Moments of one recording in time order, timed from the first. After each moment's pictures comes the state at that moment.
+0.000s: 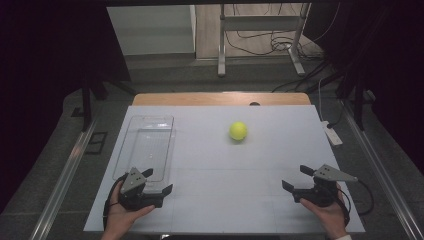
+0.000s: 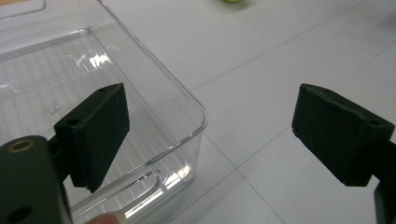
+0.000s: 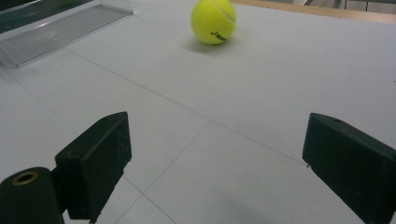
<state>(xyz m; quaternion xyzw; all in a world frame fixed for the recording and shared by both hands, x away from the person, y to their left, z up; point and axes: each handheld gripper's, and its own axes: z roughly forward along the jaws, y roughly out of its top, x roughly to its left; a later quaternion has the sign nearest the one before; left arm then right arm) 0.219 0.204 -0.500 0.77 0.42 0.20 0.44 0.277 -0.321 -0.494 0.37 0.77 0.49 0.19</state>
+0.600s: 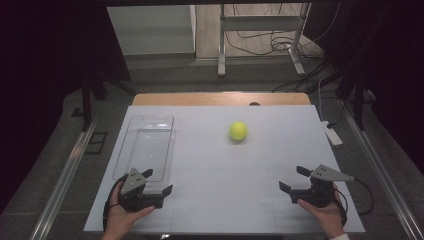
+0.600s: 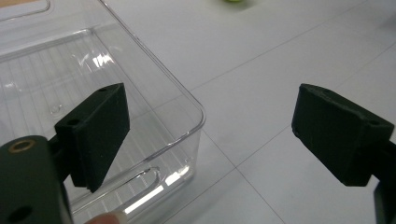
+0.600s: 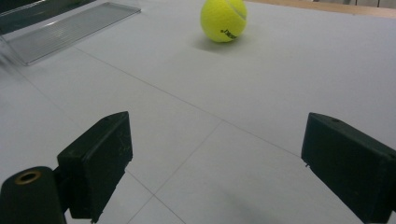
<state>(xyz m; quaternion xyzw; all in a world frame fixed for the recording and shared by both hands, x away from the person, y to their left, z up) 0.217 0.202 -0.499 0.77 0.43 0.20 0.44 0.276 -0.312 -0.495 0.37 0.77 0.49 0.18</state>
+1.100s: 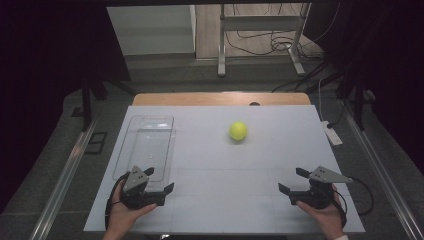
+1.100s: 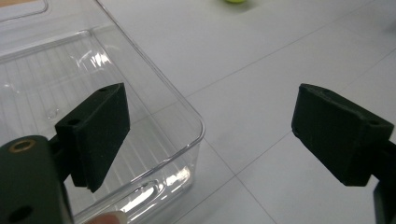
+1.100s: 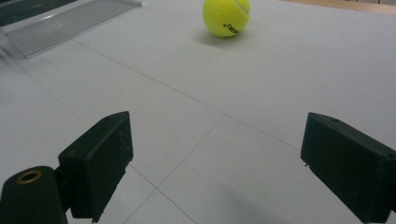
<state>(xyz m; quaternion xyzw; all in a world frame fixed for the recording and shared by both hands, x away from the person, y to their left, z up) 0.222 0.198 -0.496 0.77 0.43 0.20 0.44 0.273 -0.312 -0.497 0.37 0.78 0.48 0.18</state>
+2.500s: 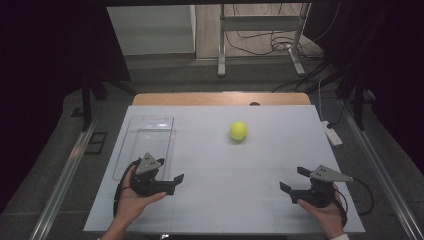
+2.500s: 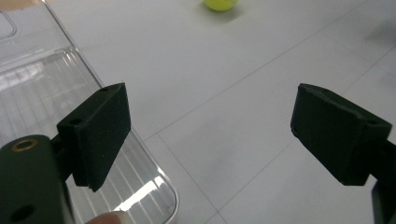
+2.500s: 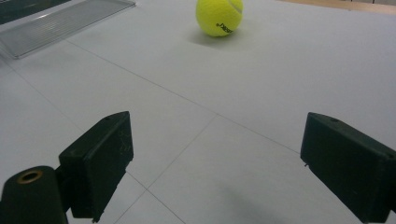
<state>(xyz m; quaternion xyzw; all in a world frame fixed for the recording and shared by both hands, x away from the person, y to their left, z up) 0.251 0.173 -0.467 0.79 0.42 0.17 0.42 0.277 -0.315 -0.498 0.37 0.78 0.48 0.18</state>
